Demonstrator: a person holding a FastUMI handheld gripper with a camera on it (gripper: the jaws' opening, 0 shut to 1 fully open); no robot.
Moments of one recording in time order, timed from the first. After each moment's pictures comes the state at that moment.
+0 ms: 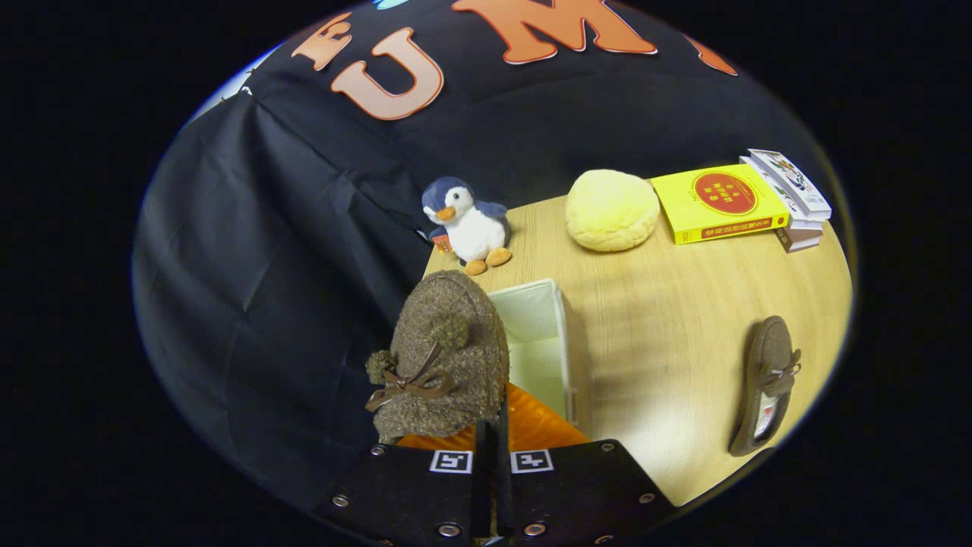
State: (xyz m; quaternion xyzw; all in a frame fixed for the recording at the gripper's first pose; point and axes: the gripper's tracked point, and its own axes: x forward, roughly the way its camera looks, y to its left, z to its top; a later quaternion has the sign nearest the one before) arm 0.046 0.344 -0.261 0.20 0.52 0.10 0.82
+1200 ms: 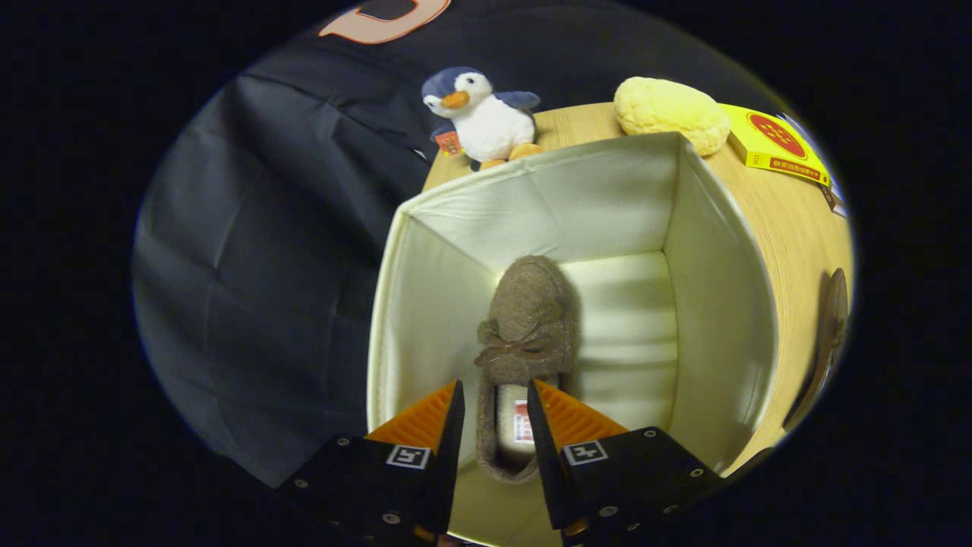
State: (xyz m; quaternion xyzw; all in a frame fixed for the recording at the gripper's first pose) arm 0.008 0.433 -0.325 0.21 0.62 0.16 0.74
